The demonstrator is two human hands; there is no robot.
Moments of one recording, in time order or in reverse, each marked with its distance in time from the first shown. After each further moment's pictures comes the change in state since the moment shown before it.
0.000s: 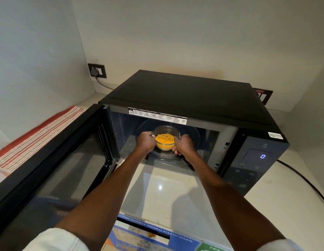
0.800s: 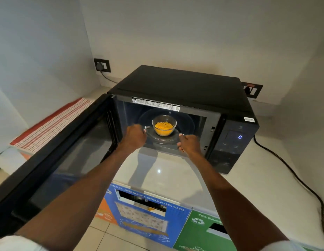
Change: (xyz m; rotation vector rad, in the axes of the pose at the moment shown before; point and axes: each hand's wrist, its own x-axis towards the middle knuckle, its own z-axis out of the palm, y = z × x) left_hand -0.114 0.023 -0.067 0.540 0.047 0.209; right_hand -0.082 0.031 -0.030 0.222 0.073 -0.011
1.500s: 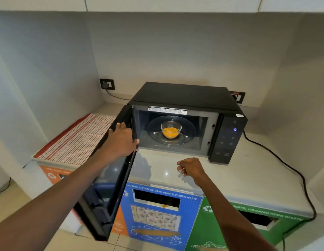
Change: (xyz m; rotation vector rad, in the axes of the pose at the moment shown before) left_hand -0.105 -0.054 -0.137 0.370 -0.084 0.172; right_hand -0.154 0.012 0.020 0.171 -0.092 0.129
